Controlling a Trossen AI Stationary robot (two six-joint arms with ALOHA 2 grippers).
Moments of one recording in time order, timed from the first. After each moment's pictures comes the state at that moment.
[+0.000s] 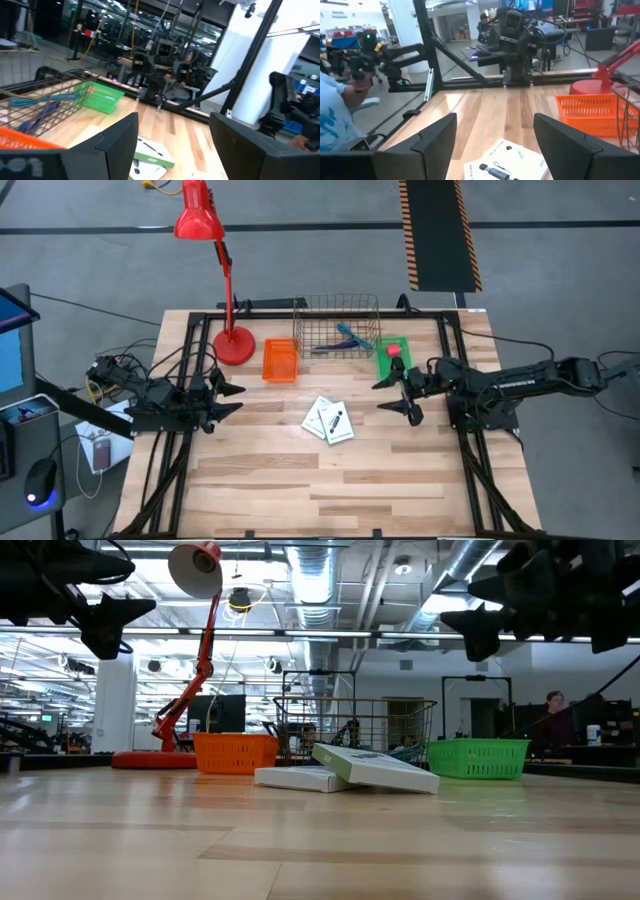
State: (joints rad) left arm -0.43 0.01 0.01 0.16 -0.48 -0.28; right arm -0.12 0.89 0.17 0.70 -0.35 0.09
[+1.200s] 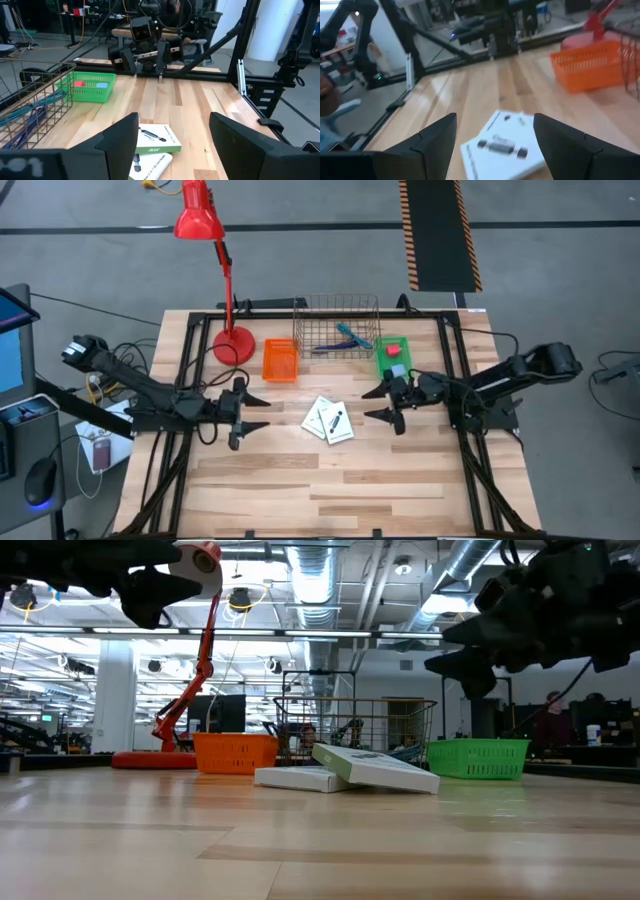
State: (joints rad) left arm -0.43 0.83 0.26 0.49 -0.43 -0.13; right arm 0.03 1.26 0.17 0.95 -0.10 0.22
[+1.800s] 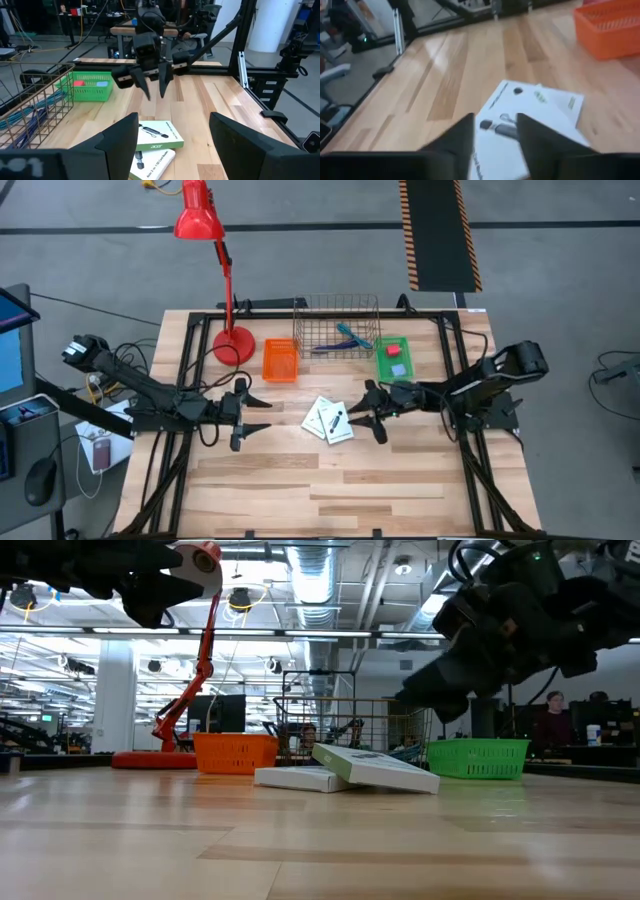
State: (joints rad) left arm -0.43 0.85 0.27 0.48 -0.43 -0.09; right arm 0.10 1.54 0.35 0.84 -0.10 0.20
